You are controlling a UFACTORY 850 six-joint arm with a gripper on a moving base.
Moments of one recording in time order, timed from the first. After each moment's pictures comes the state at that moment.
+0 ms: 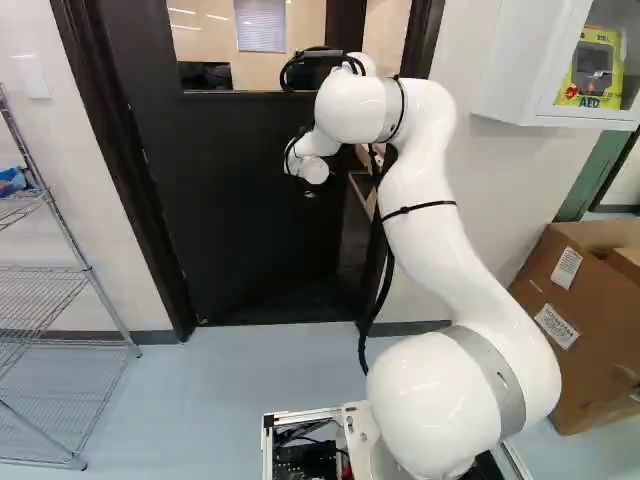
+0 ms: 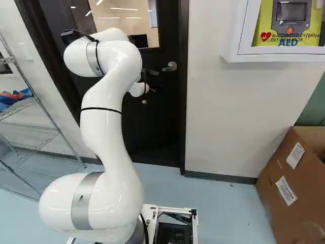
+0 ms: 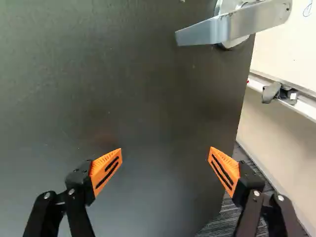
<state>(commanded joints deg) 8.6 -45.3 -82.8 21.6 39.8 0.0</state>
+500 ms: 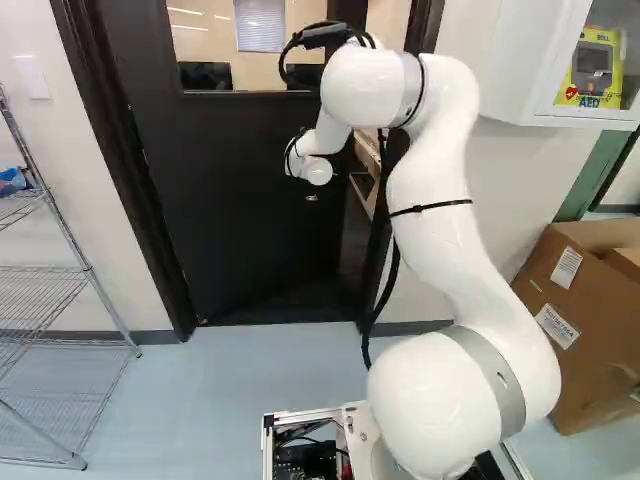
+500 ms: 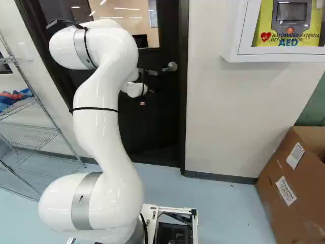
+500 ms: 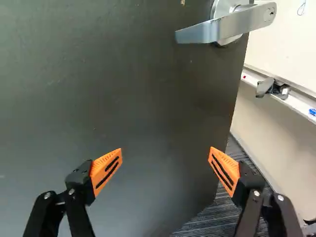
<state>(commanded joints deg) 9.1 -38.4 -73.2 20.4 39.8 0.0</state>
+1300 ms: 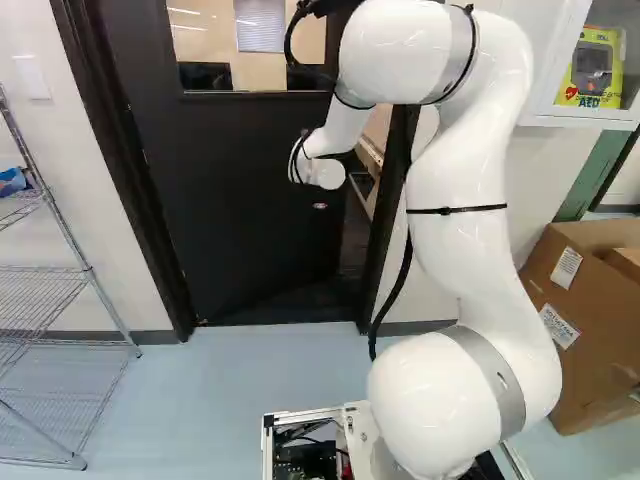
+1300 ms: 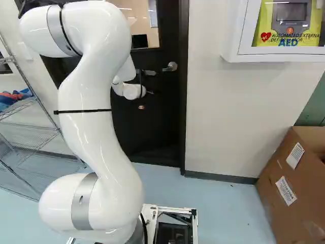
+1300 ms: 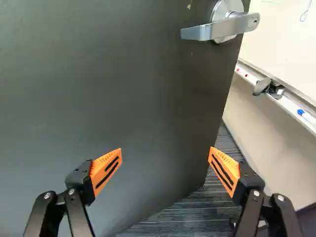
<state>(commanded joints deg) 8.5 -27.6 -58.9 13.6 39.8 0.0</state>
